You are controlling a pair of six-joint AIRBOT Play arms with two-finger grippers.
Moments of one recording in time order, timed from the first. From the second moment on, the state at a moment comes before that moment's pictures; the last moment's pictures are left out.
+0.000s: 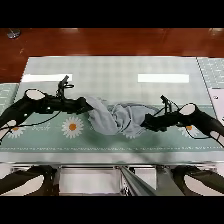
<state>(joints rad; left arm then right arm) -0.14 -1.26 0.75 0.51 -0.97 -1.13 0.11 -1.24 0.57 -0.78 0.92 1.43</state>
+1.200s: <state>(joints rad) 0.22 -0.60 1.51 1.02 -1.49 -1.46 0.10 -0.79 1.75 -1.16 1.43 1.46</state>
